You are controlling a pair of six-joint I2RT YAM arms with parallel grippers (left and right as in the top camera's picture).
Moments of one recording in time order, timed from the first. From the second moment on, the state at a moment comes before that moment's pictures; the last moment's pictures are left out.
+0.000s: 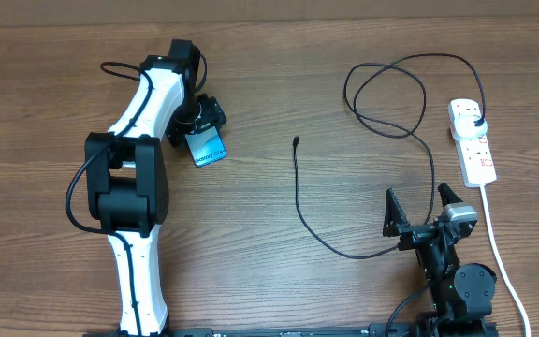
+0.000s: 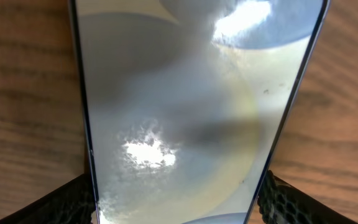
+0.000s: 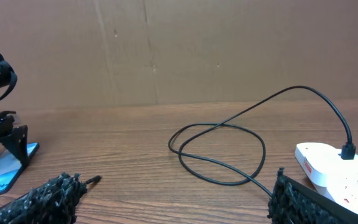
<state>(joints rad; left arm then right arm) -0.12 2.33 1.87 -1.07 0.07 -0.60 0.05 0.01 0.02 -0.03 -0.09 0.10</state>
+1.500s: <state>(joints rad) -0.12 2.33 1.86 -1.11 0.00 -0.57 0.05 0.01 0.02 -0.03 -0.09 0.10</state>
